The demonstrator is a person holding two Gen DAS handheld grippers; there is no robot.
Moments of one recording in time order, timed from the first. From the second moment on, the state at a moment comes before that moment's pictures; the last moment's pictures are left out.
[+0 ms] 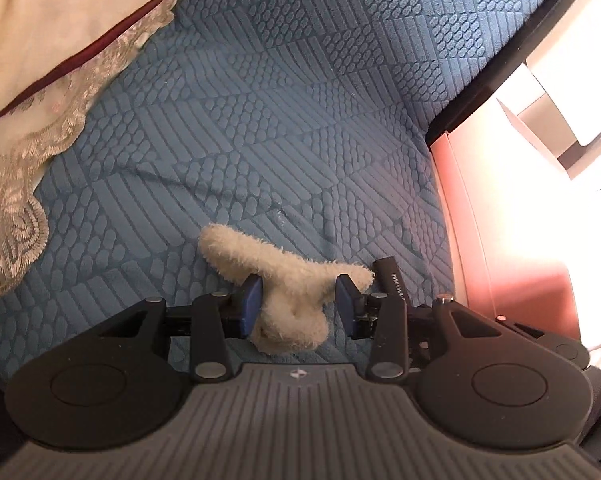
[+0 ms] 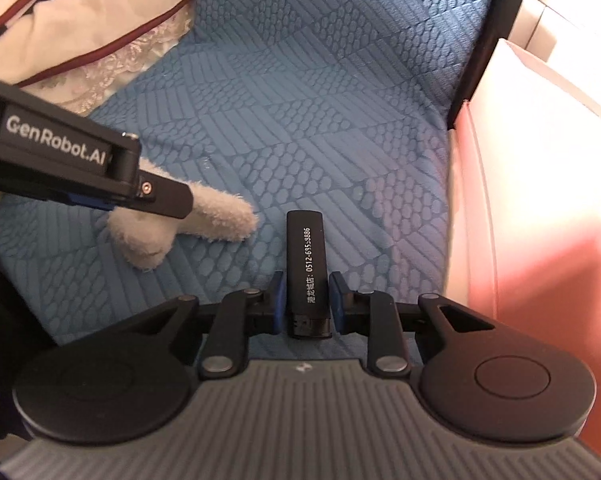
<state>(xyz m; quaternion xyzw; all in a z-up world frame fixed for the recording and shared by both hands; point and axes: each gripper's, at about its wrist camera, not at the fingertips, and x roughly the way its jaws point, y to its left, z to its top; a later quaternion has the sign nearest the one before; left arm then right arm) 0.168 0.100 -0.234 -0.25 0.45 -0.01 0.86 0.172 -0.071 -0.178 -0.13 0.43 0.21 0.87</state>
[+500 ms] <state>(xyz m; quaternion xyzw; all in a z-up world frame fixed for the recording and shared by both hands) 0.178 0.100 -0.233 -0.24 0.44 -0.01 0.87 0.167 -0.081 -0.168 -0.11 0.42 0.21 0.87</state>
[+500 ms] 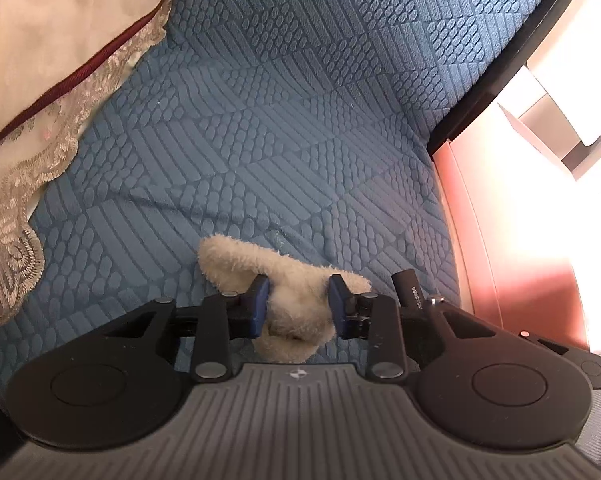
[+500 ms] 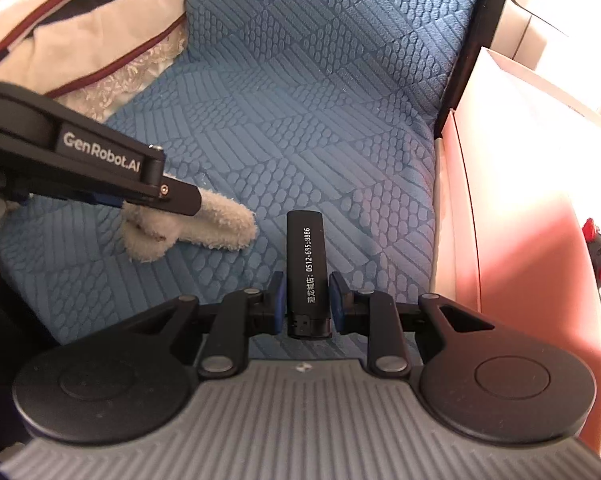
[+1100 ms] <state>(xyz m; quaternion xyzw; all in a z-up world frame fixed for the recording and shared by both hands) 0.159 0.109 -0.208 -0.27 0.40 -0.01 0.88 0.174 -0.100 -0.141 -0.09 0.42 0.22 0.88</state>
